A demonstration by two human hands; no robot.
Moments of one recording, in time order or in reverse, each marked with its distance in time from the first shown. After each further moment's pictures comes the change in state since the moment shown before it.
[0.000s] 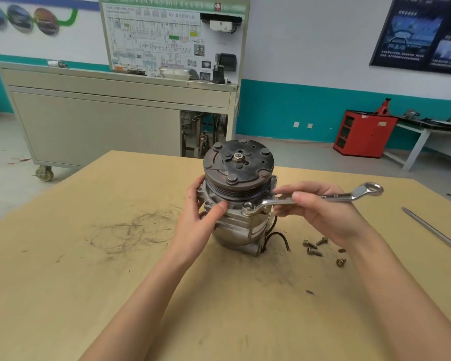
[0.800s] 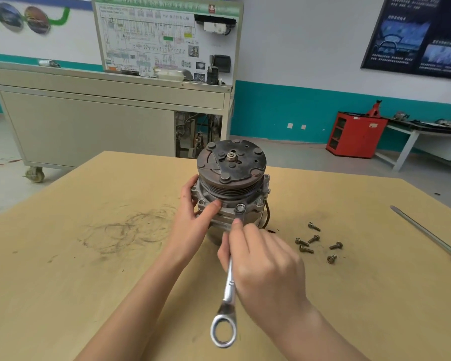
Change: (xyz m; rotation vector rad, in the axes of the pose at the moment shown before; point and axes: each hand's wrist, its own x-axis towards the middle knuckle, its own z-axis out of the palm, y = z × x) left_hand 0.000 -0.002 0.003 0.049 0.039 0.005; right_hand -0.050 0.009 0.116 -1.580 0.496 -0.654
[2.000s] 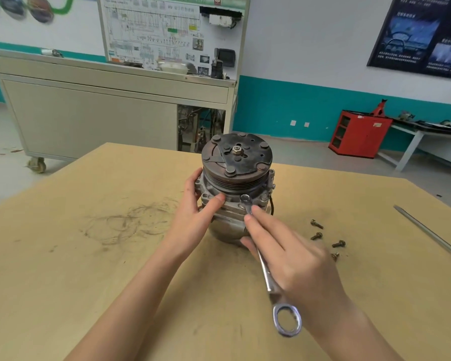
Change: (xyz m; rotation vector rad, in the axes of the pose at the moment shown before) left_hand -0.004 0.010 -0.004 0.074 -0.038 -0.028; right_hand -0.013 0.034 -0.003 0.108 0.054 -0.150
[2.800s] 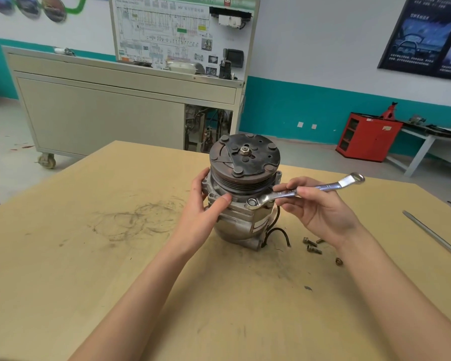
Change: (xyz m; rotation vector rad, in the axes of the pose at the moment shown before) left_hand 0.003 -0.003 0.000 -0.067 -0.017 -0.015; right_hand 0.018 0.096 0.044 1.950 -0.325 1.012
